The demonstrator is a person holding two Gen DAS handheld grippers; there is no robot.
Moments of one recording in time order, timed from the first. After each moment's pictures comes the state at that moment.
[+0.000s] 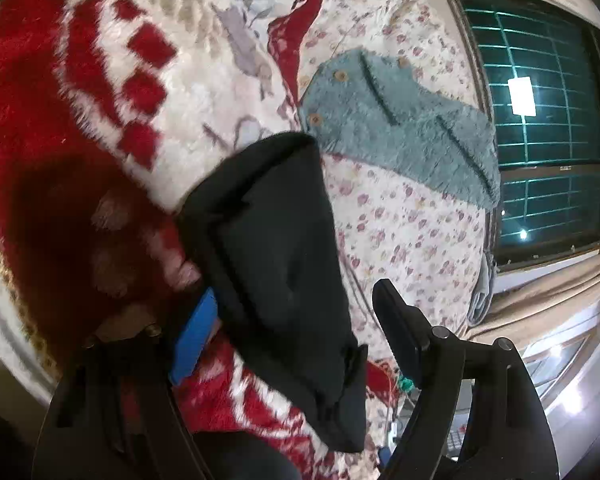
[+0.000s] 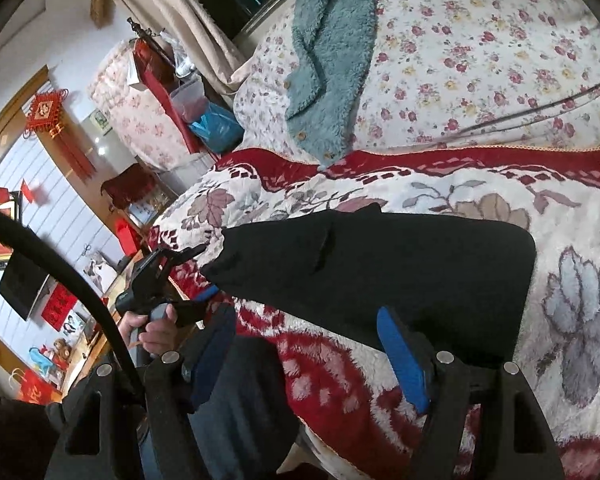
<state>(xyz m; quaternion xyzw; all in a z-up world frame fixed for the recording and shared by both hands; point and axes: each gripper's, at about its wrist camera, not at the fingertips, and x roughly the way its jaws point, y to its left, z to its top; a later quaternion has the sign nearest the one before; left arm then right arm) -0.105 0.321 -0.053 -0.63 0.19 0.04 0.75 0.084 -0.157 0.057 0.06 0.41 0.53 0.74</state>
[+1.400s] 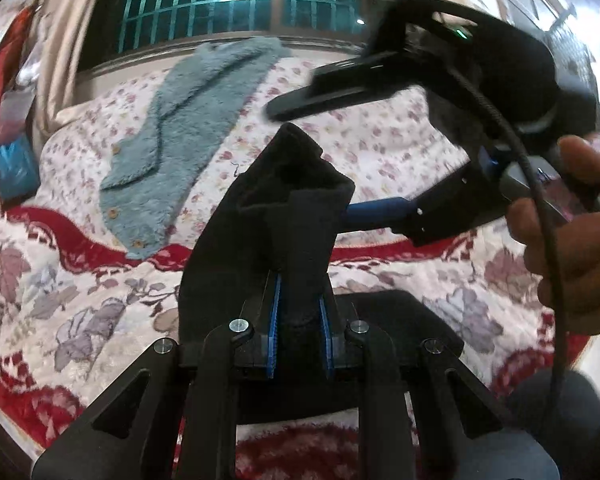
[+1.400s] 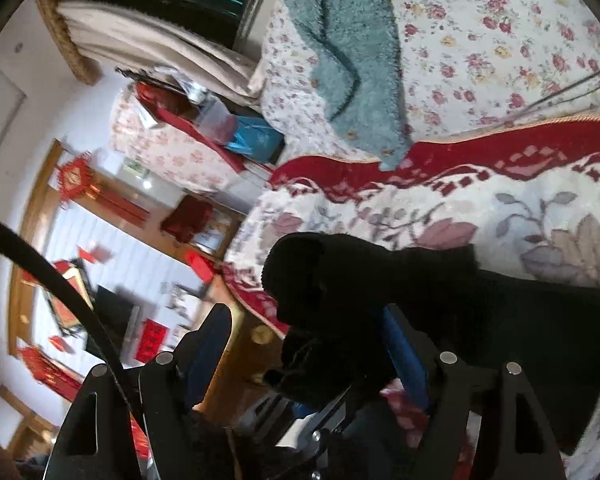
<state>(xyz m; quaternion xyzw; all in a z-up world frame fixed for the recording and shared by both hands) -0.058 0.032 0.066 0.00 0.17 0.00 0.99 0.157 -0.086 0.117 0.17 0.49 0.57 0.64</state>
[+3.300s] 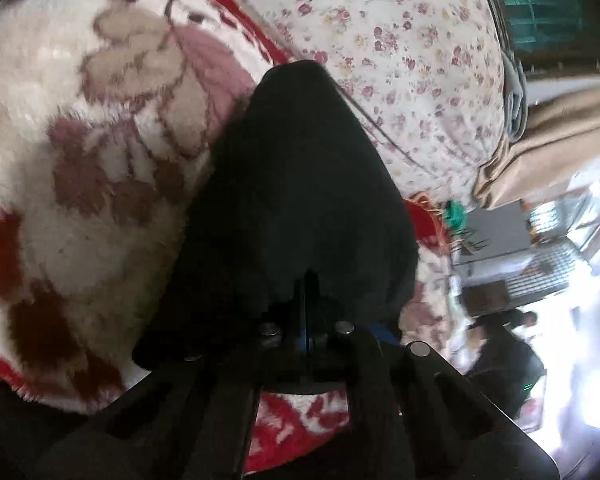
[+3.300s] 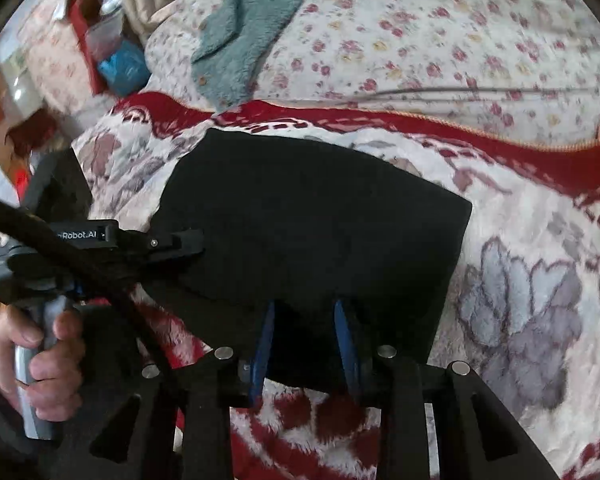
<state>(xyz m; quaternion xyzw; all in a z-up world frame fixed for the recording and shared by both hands) 0.033 0.127 -0.036 -0.48 0.42 -0.12 0.76 0.127 -0.143 0.001 -0.09 0.46 0.38 0.80</state>
